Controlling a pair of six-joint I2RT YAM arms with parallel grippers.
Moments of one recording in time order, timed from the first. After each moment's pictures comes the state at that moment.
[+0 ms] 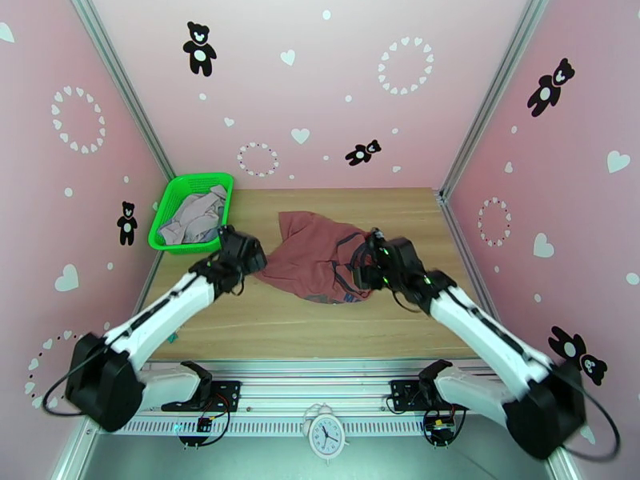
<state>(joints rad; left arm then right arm) -0.40 1.37 1.01 -0.58 -0.36 -0.71 0.48 1.22 0.92 -0.54 -0.11 0.20</state>
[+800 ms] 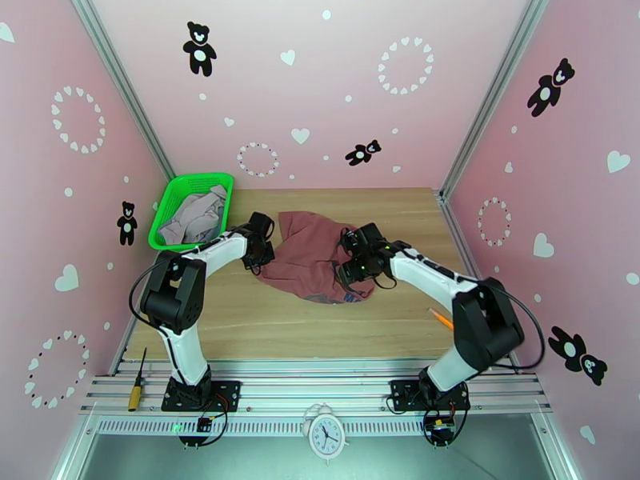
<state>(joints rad) -0.33 1.89 1.27 -0.62 -0.09 -0.64 0.49 1.66 1.11 -0.60 -0.15 0.08</state>
